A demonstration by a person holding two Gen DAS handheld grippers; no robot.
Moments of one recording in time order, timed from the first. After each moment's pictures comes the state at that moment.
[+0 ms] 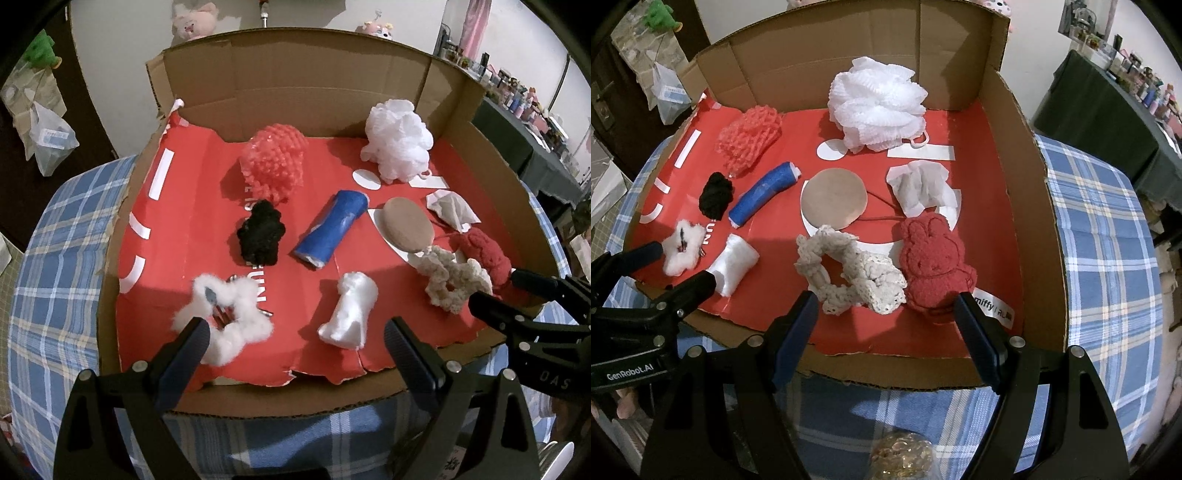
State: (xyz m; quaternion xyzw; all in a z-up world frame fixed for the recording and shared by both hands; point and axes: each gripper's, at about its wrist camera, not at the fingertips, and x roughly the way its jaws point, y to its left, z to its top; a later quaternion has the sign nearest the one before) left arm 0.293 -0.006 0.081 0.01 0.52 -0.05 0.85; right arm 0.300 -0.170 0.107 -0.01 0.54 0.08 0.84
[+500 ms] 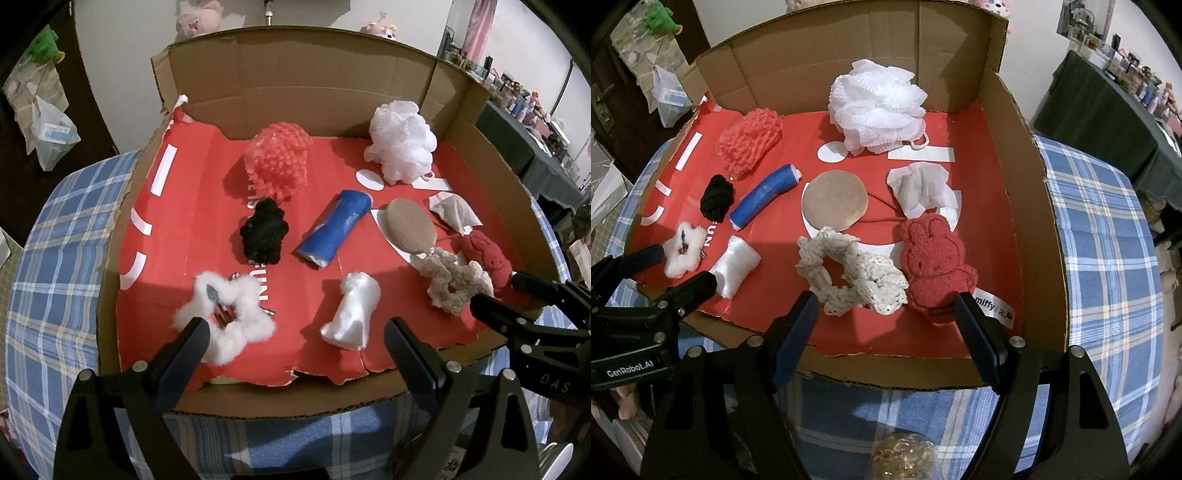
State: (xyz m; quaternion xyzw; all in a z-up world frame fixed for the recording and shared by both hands) left arm 0.293 -0.003 0.080 0.00 0.52 -0.04 0.85; right arm 0.300 -0.170 0.108 -0.01 0.54 0.07 0.84
